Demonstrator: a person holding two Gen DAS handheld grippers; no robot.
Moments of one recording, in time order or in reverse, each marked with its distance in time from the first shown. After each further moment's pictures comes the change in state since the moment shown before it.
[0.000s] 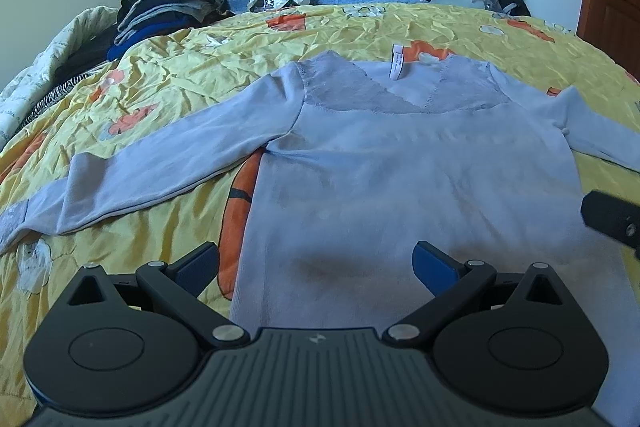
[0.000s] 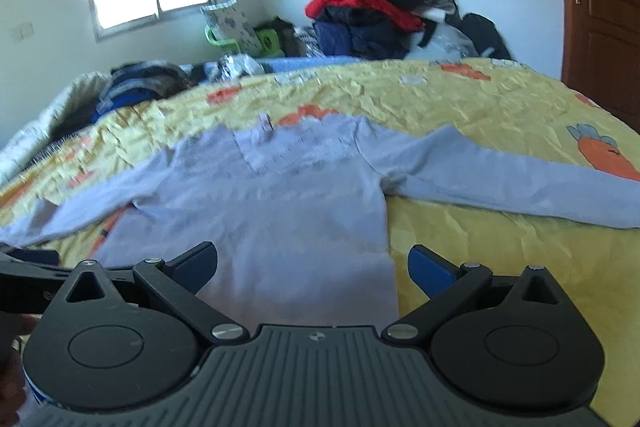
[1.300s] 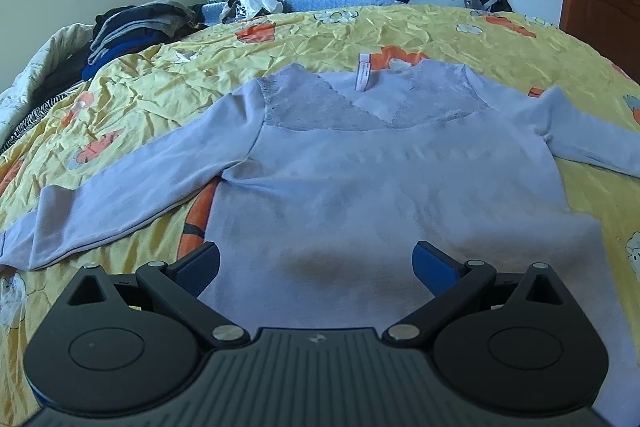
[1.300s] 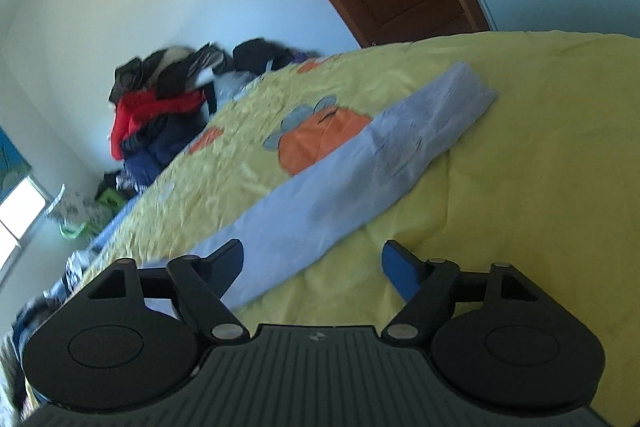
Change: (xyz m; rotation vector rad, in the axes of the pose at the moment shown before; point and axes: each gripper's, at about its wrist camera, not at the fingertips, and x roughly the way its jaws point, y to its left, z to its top) left arm 0.016 -0.029 0.018 0.050 -0.015 -0.036; right arm -0.009 -0.273 -0.030 0.744 -0.201 -0.311
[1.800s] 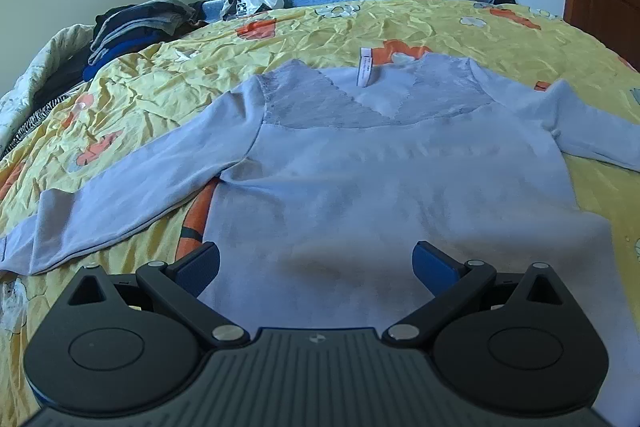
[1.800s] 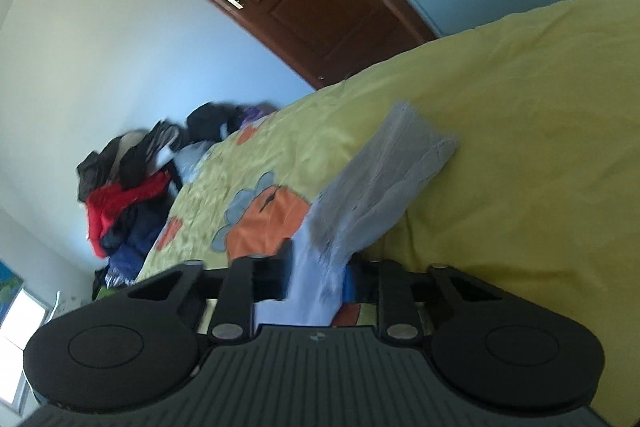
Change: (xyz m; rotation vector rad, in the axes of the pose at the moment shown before) left arm 0.008 -0.002 0.004 0.010 0.017 0.024; right arm 0.062 -0.044 0.041 0.281 -0.138 -0.055
